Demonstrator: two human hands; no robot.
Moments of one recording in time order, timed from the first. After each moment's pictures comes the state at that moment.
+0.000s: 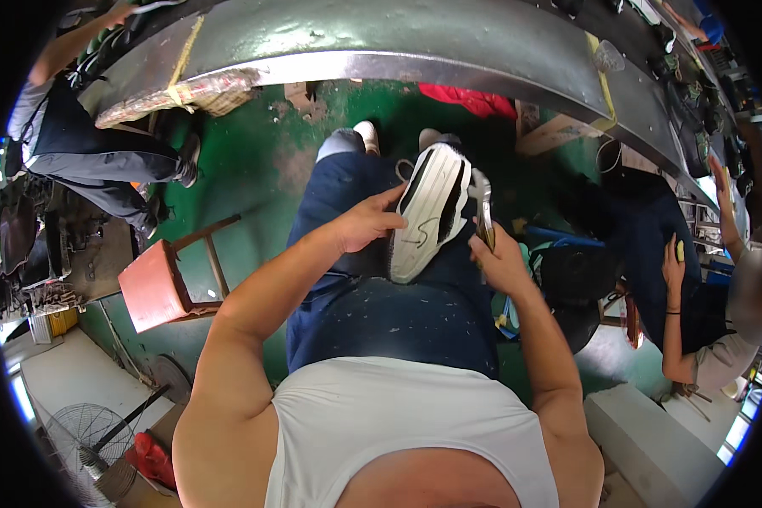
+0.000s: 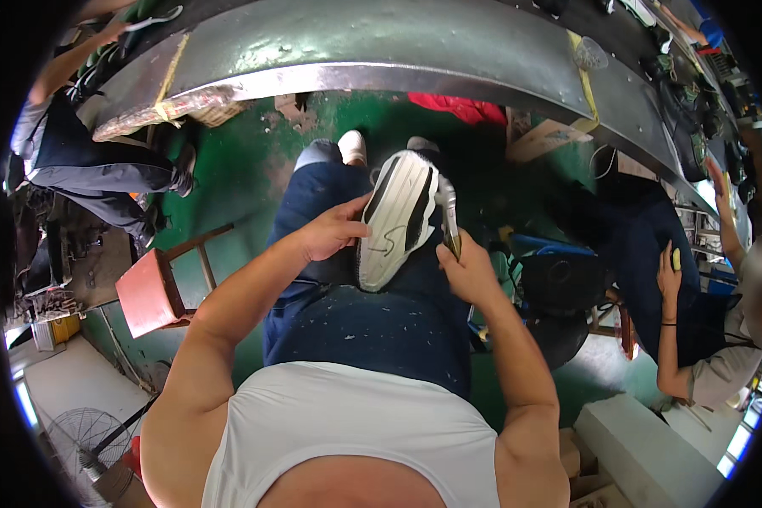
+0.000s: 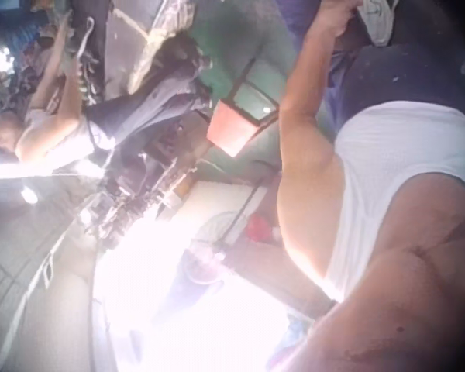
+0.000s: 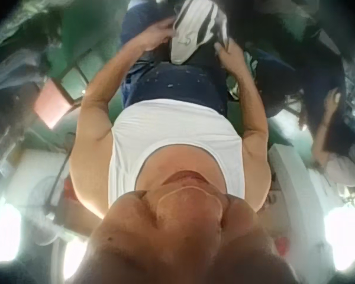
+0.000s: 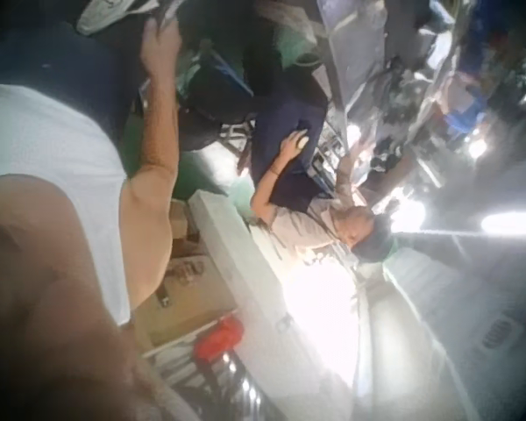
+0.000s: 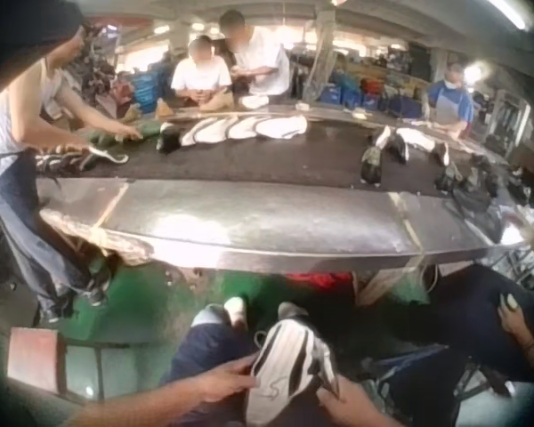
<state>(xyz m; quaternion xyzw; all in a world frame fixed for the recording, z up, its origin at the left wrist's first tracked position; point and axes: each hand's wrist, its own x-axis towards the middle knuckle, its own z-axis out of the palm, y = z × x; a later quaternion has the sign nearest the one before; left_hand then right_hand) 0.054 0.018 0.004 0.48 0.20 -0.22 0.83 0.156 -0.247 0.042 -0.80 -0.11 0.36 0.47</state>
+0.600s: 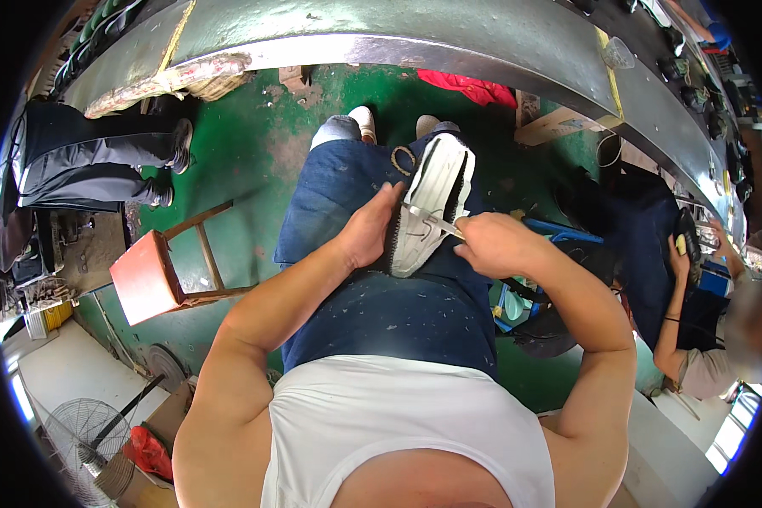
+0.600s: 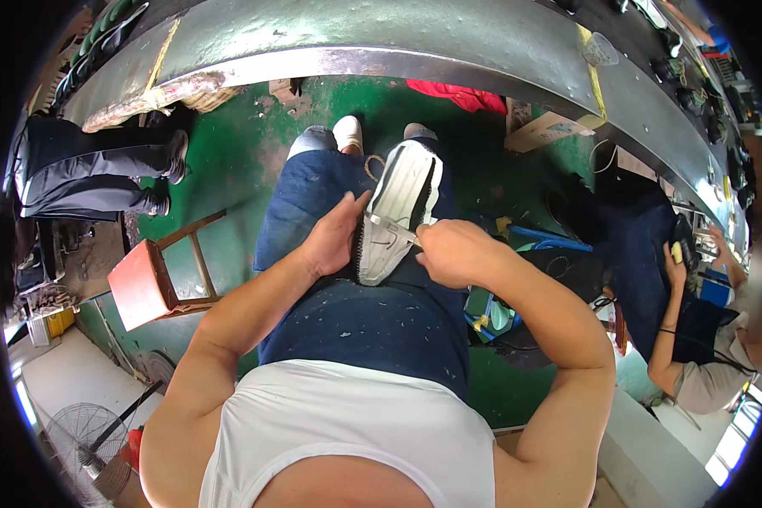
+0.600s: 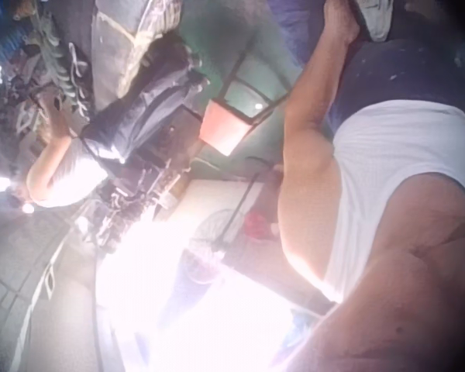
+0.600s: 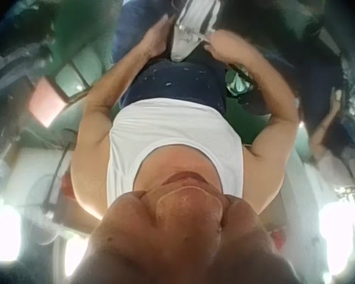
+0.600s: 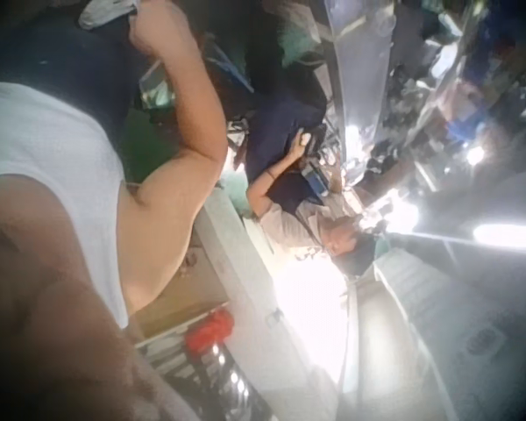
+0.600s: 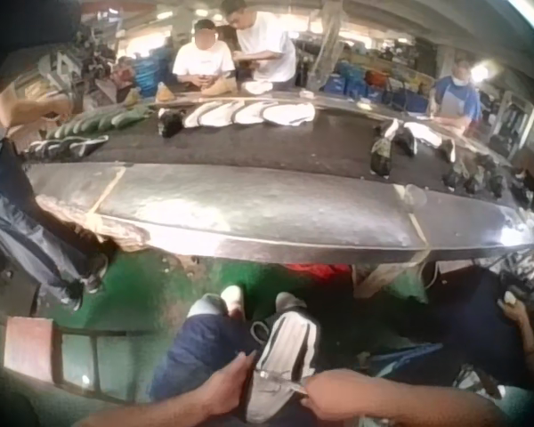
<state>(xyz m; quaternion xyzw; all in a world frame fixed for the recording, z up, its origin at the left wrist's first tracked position) 0.028 -0.023 -0.008 0.30 0.24 -0.11 0.92 0.176 -0.202 0.097 -0.75 -0.53 0.40 0.01</state>
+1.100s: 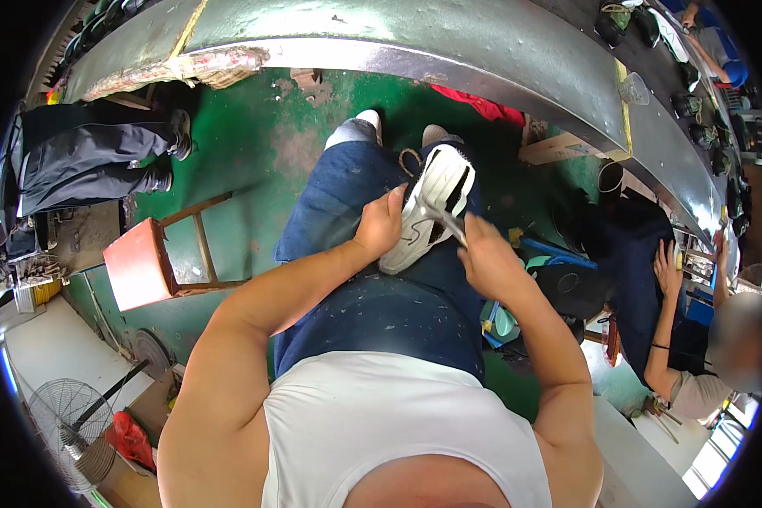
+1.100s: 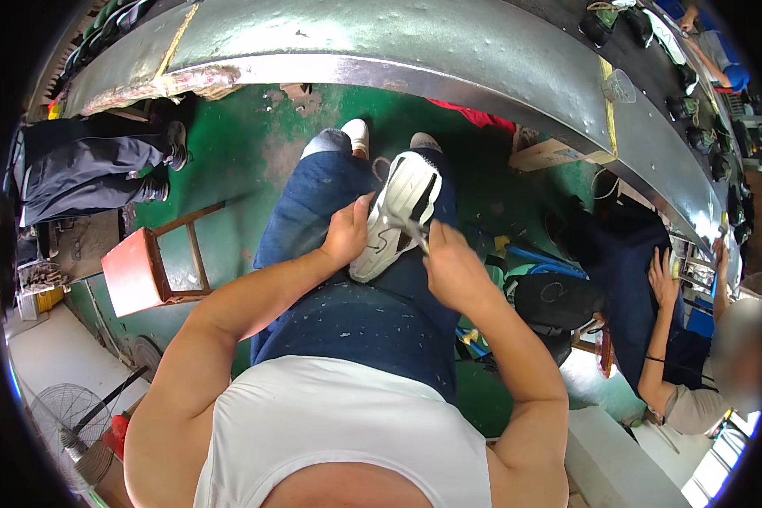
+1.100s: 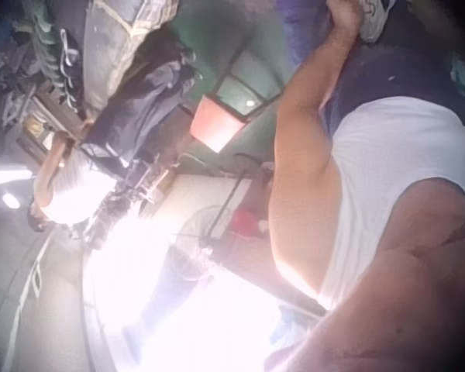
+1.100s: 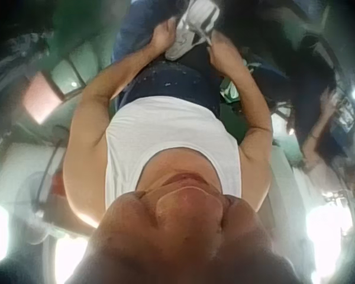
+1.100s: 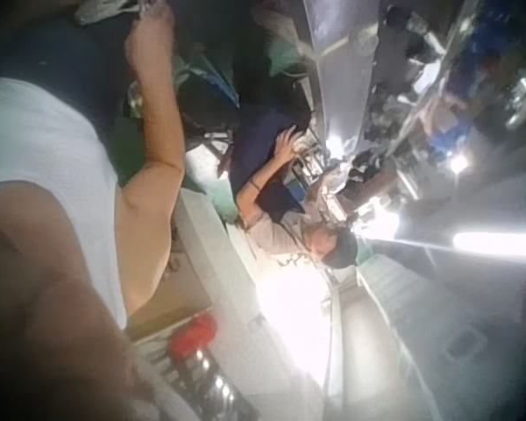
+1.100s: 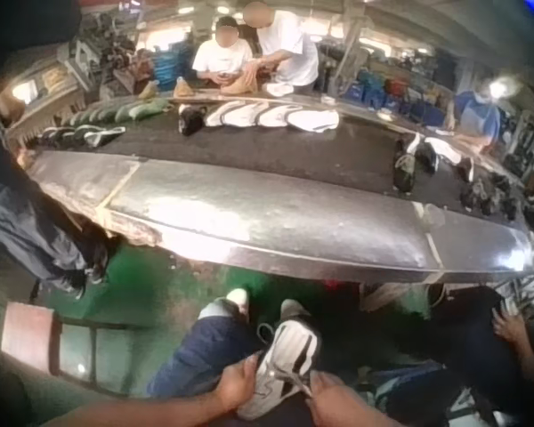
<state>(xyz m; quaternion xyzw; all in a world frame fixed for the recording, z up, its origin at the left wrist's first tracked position) 0.042 -0.025 -0.056 0.78 0.29 0.08 0.54 0.157 -0.213 0.058 -0.82 -0.51 0.16 0.20</state>
